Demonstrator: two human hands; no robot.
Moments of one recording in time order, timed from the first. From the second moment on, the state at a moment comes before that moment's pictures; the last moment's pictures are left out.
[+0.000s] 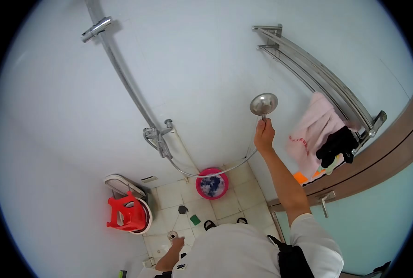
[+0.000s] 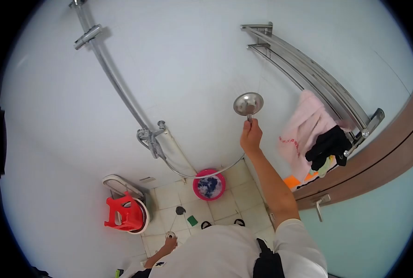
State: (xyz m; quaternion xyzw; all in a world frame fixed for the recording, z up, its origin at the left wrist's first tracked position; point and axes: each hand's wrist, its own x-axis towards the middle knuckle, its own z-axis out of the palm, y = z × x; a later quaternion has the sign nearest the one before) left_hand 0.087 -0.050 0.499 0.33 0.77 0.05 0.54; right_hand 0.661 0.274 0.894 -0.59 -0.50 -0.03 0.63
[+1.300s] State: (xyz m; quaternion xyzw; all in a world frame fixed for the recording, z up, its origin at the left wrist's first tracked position) left_hand 0.089 -0.047 0.490 0.23 0.77 0.12 0.58; right_hand 0.637 0.108 0.754 -0.73 -0.46 0.16 0.48
